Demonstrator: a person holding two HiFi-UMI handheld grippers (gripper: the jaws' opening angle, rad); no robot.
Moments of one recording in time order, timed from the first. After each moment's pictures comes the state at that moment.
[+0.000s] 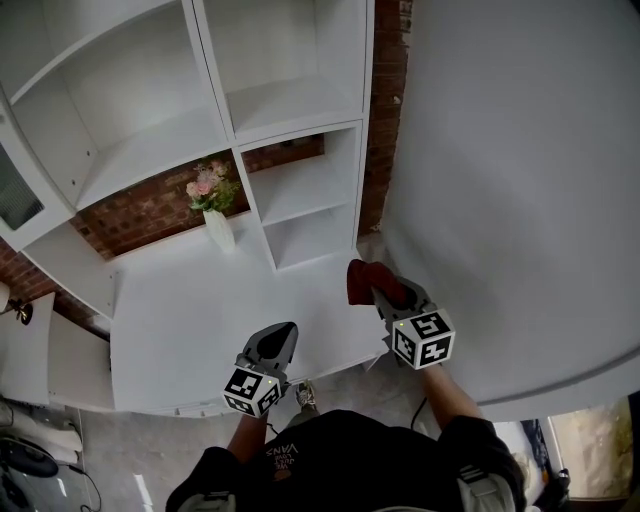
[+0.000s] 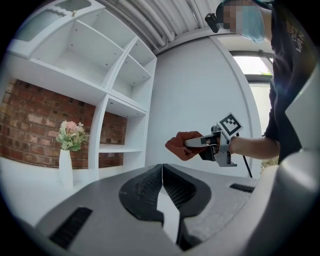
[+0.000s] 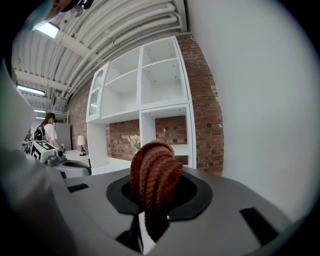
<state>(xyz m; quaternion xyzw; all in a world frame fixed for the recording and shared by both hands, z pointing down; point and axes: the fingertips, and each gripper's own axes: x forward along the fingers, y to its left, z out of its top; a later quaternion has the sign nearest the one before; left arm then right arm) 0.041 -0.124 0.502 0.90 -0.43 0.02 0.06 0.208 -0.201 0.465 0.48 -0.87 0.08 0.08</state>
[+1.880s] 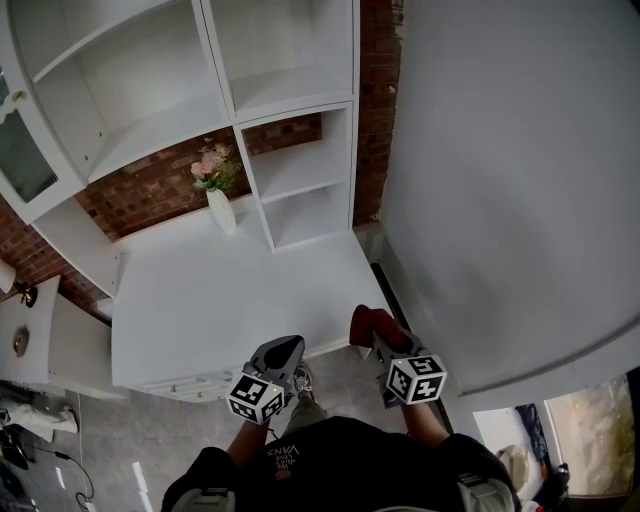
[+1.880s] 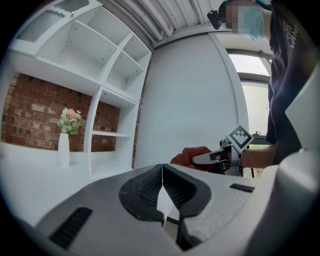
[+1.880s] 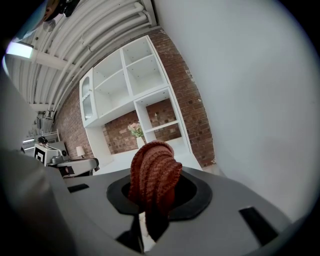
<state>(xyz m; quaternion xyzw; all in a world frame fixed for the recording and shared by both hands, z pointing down) 0.074 -0.023 0.547 0.91 -0.41 0.05 0.09 0.241 -0.058 0.570 0.51 -0.83 0.22 0.05</state>
